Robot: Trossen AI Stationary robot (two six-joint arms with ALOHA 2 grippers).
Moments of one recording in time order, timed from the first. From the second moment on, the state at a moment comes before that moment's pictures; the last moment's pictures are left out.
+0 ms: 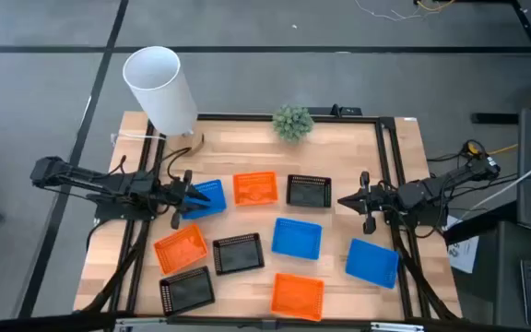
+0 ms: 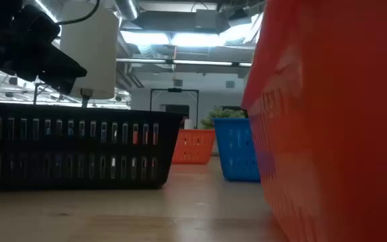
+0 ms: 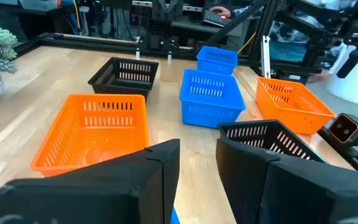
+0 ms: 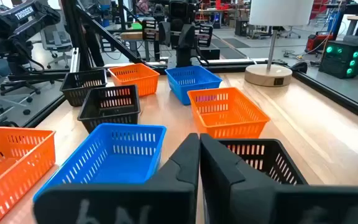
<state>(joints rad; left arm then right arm) -0.13 0.31 0.01 0.22 -0.05 -0.15 0.42 0.19 0.02 0.07 0.43 0.10</state>
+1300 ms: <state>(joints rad) -0.13 0.31 0.01 0.22 -0.05 -0.15 0.41 0.19 0.02 0.19 0.42 0.20</state>
